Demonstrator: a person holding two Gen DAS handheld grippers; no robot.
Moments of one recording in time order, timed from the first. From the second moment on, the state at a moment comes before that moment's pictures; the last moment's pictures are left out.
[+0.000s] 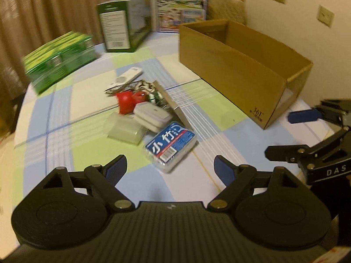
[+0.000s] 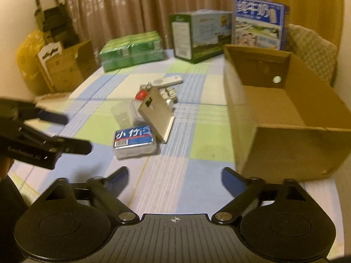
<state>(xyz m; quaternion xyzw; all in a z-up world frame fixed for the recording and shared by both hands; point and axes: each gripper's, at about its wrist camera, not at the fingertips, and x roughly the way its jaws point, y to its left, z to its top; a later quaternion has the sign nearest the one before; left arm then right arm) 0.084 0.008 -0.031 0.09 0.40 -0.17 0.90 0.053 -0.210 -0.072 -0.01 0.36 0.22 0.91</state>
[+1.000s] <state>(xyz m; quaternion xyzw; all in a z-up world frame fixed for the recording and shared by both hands) 0.134 0.010 -0.108 0.08 0.48 -0.10 0.87 0.127 -0.181 -0.112 -0.01 0.37 0.23 0.90</state>
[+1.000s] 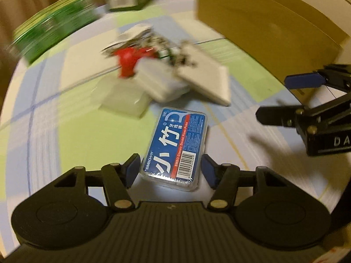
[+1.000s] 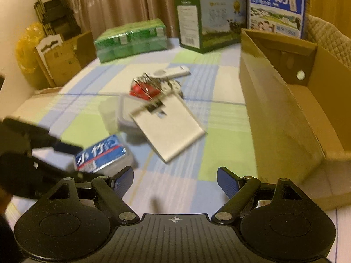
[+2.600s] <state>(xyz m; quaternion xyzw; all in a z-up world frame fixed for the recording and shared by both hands) 0.117 0.026 -0.109 -0.02 0.45 -0.04 0.89 0.160 -0.150 -0.157 -0.19 0.38 0.26 0.86</state>
